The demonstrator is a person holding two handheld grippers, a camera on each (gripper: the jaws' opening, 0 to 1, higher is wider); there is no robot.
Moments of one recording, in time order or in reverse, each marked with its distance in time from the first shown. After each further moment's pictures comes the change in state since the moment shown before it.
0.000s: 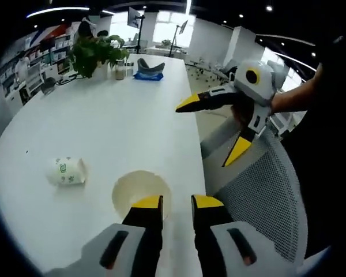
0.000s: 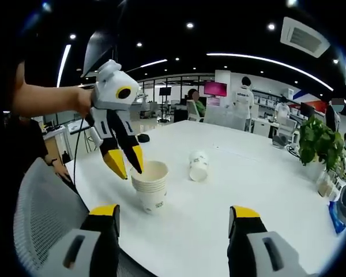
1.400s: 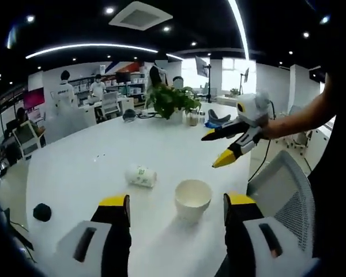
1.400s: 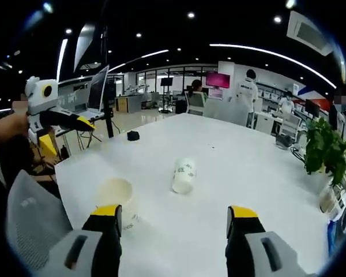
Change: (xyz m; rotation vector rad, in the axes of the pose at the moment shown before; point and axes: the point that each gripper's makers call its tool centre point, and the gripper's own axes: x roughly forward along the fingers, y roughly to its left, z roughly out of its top) left arm -0.106 0.016 -0.002 -0.162 -0.381 0.541; right arm 0.065 -0.062 0.042 -0.025 0.077 0.015
